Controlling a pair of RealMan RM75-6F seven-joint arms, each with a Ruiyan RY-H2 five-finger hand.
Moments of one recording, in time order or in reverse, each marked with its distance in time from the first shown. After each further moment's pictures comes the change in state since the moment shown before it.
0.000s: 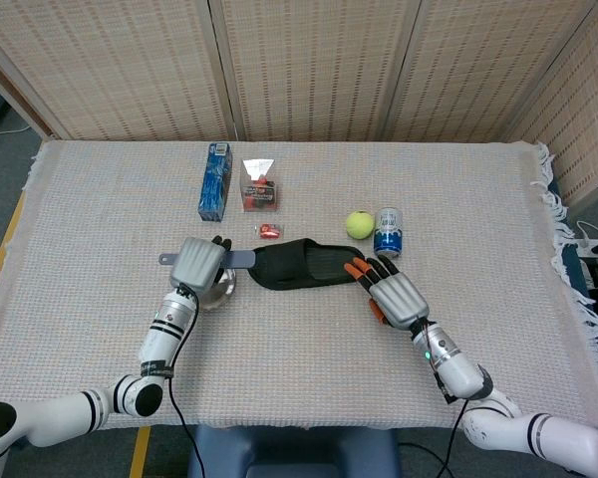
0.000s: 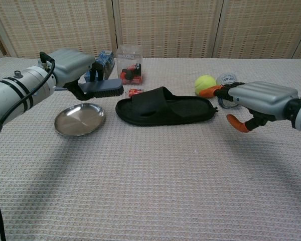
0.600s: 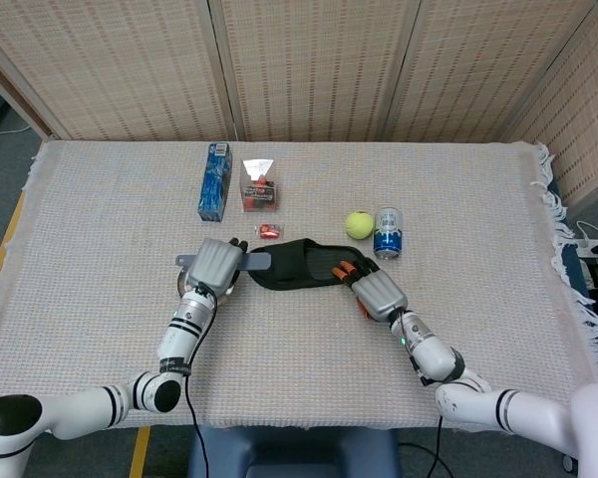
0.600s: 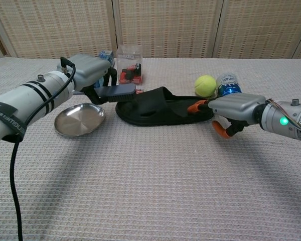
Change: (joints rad) left arm -0.067 -0.076 -0.003 0.068 -0.059 -0.020 0.023; right arm 0.145 -0.070 -0.005 0.087 0.245 -0.168 -0.157
